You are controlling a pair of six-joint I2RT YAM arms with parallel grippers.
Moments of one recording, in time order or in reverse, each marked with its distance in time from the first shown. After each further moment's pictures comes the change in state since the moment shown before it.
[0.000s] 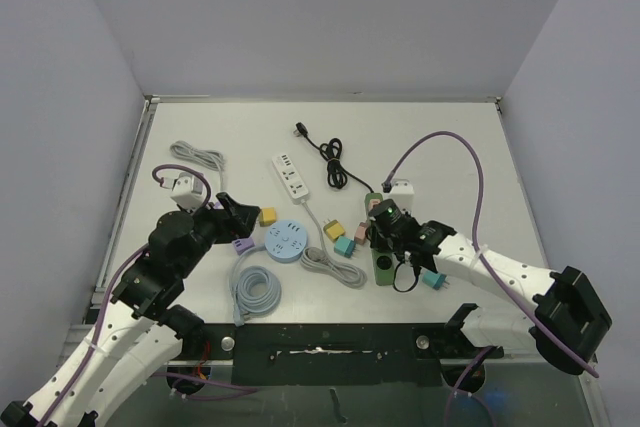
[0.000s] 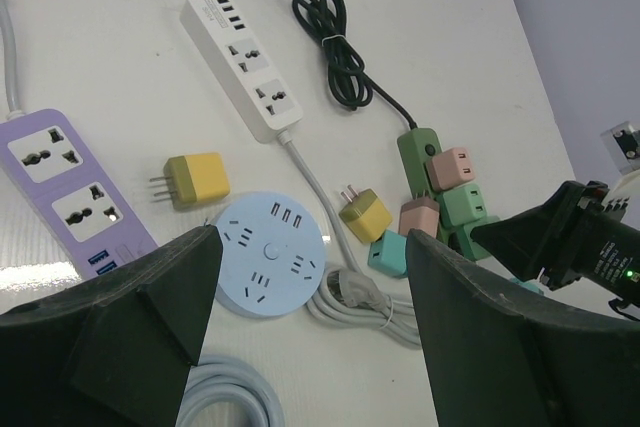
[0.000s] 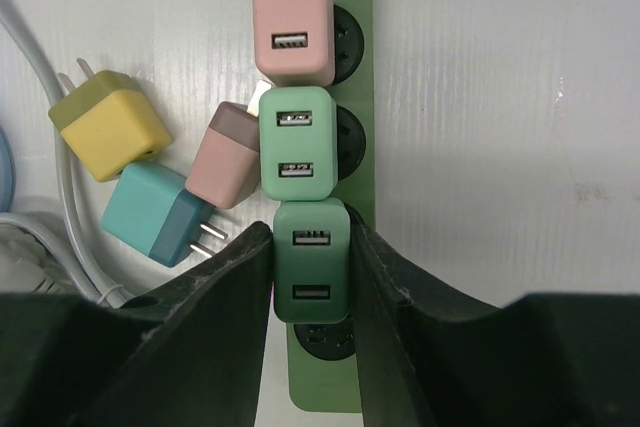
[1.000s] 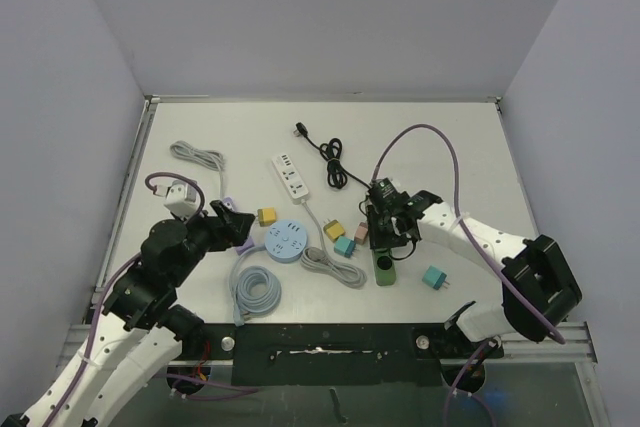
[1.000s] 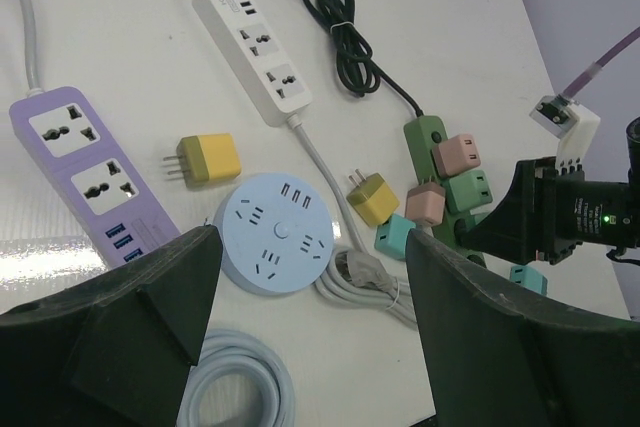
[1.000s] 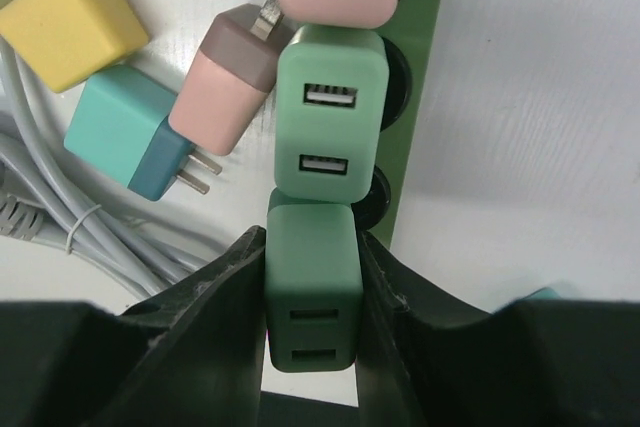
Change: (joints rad) left arm 0.000 -0.068 0.000 -0.079 -0.004 -0.002; right arm -0.137 0.220 0.203 -0.259 -0.324 -0.135
